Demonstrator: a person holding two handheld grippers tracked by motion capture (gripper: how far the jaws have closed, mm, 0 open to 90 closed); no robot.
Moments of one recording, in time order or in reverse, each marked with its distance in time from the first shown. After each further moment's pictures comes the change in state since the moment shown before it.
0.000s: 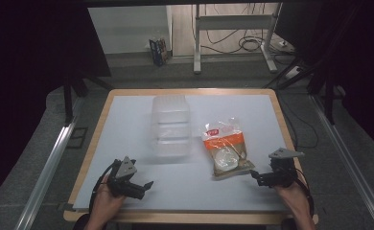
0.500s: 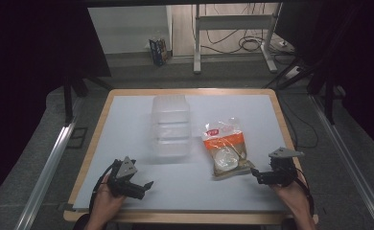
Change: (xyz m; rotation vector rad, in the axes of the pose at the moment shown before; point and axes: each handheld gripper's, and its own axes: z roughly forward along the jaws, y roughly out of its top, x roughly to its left) left arm -0.001 0.001 0.001 0.008 0.005 0.007; right arm 0.001 0.002 -0.002 -0.005 -0.028 -0.004
